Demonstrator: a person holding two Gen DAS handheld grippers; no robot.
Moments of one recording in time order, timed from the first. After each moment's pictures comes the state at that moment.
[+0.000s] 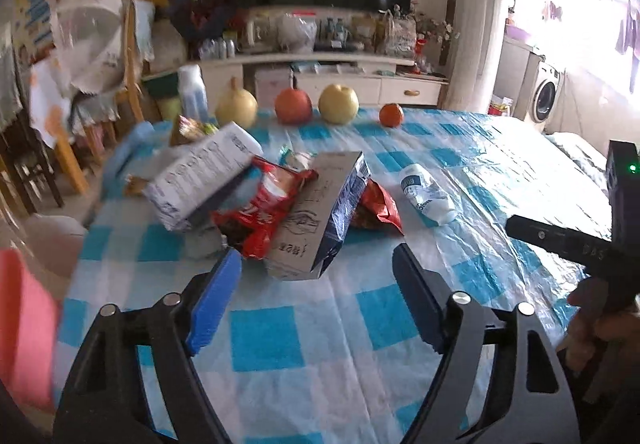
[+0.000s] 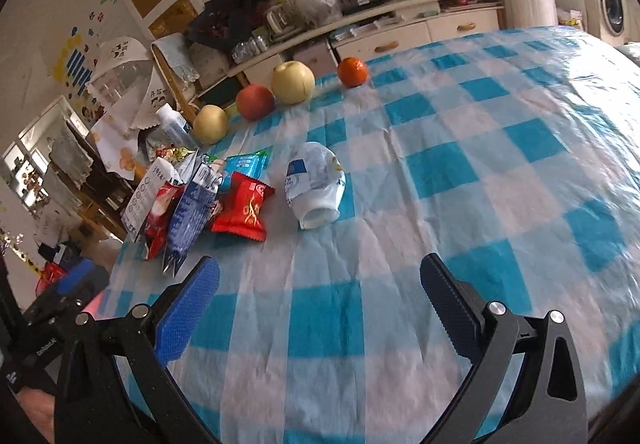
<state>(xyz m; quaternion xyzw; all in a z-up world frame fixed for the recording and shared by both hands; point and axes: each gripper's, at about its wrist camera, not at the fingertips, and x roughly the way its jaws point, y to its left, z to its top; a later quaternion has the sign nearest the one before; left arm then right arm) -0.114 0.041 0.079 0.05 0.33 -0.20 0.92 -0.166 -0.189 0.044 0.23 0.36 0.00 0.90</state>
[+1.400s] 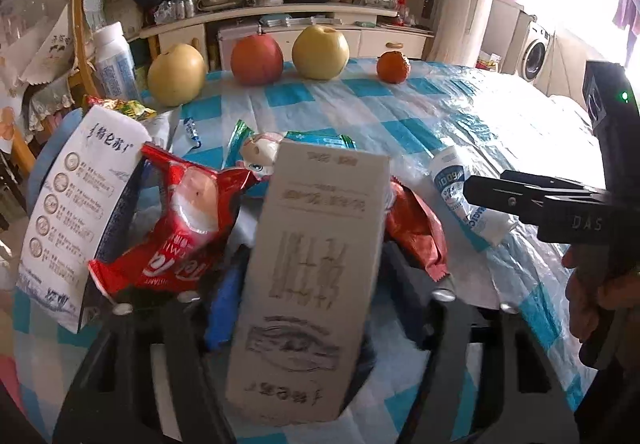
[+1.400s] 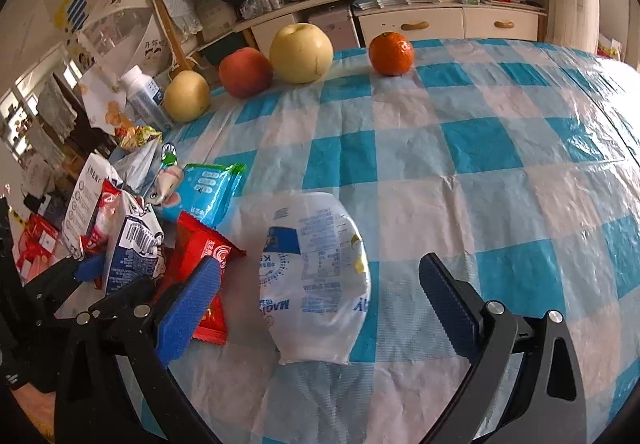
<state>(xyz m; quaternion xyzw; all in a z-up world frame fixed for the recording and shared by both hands) -0.011 -0.008 0.028 0.08 0.40 -0.23 0.88 -0.035 -0.185 0.017 0.15 0.42 0.03 0.89</state>
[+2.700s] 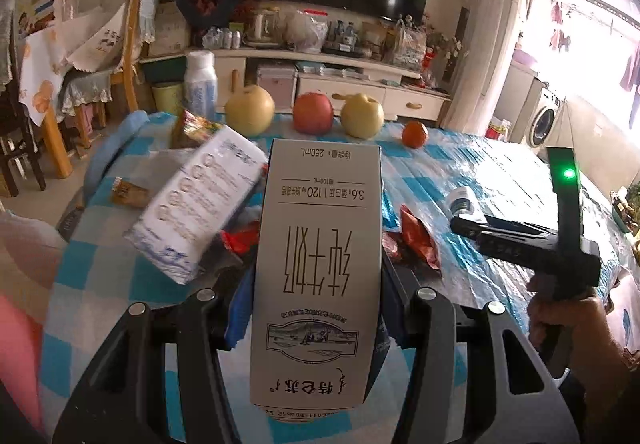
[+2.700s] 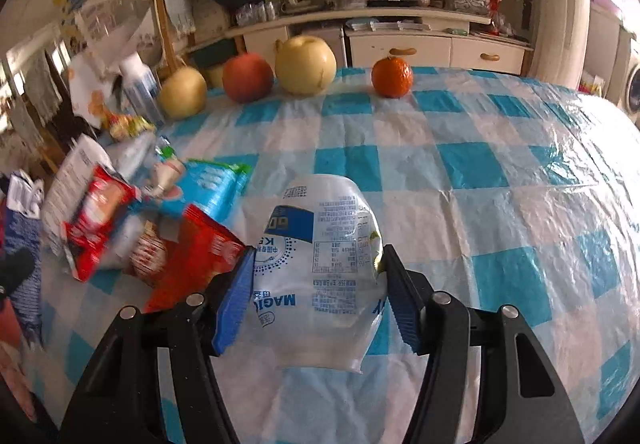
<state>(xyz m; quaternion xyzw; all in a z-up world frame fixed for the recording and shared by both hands) -0.055 0.078 0.074 -0.01 0.33 -0.20 0.92 -0.046 -0.159 0.026 0.10 0.40 -0.01 0.91</state>
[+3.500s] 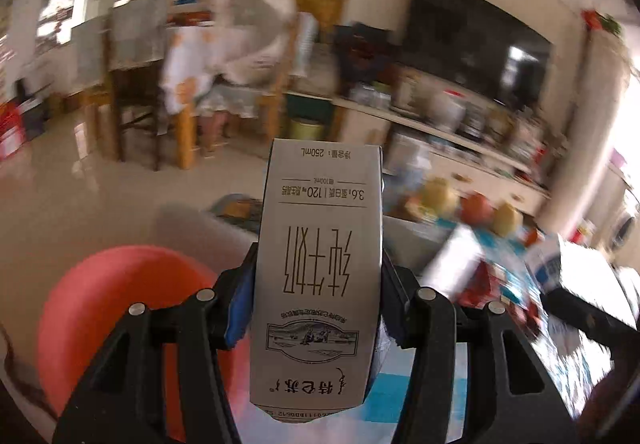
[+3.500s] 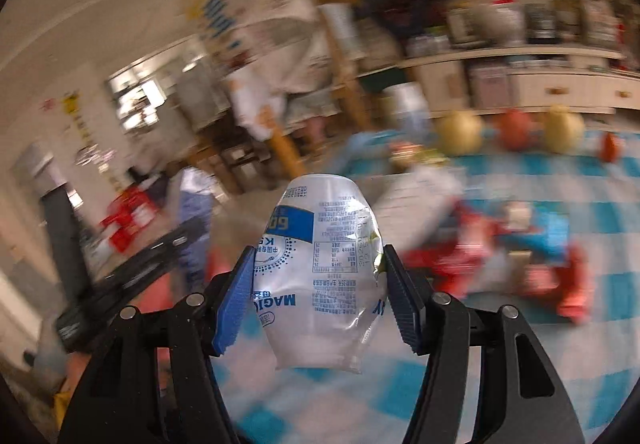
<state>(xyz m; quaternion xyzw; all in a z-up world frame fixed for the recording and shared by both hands) -0.082 0.296 0.126 -0.11 0.26 0.03 0.96 -0.080 0.084 0.138 0.14 0.32 0.26 0.90</state>
